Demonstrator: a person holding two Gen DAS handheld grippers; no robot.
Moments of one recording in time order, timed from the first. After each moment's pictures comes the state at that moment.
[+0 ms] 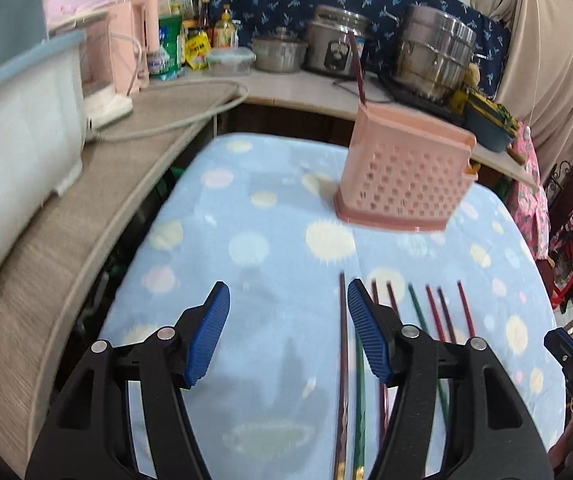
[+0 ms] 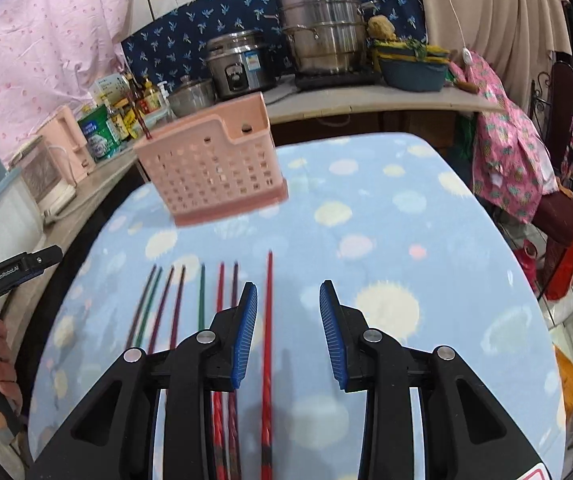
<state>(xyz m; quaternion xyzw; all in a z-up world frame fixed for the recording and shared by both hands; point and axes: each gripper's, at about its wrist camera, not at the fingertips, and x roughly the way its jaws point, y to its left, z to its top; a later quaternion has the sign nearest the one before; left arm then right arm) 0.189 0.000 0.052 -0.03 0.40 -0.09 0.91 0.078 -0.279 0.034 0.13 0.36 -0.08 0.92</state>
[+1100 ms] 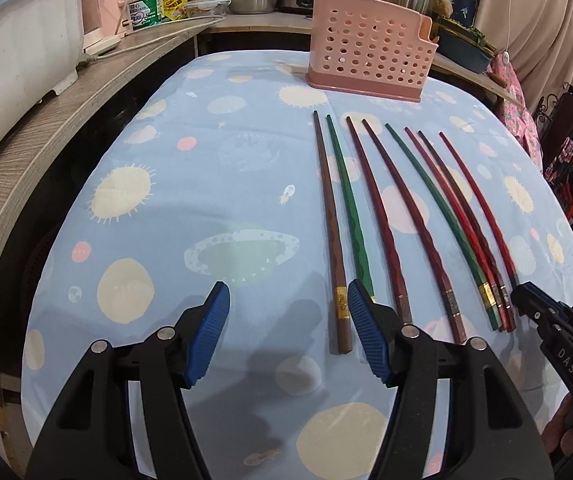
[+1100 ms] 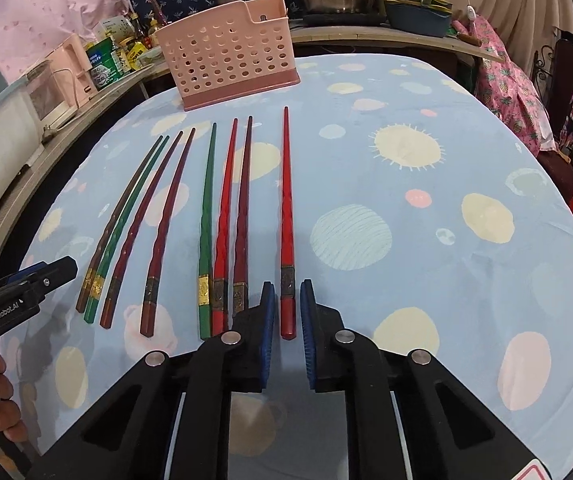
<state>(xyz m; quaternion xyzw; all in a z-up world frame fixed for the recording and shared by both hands) 0.084 -0.019 -0.028 0.02 0.46 -0.11 0.88 0.020 -0.226 -0.037 0.12 0.42 -0.07 0.90</state>
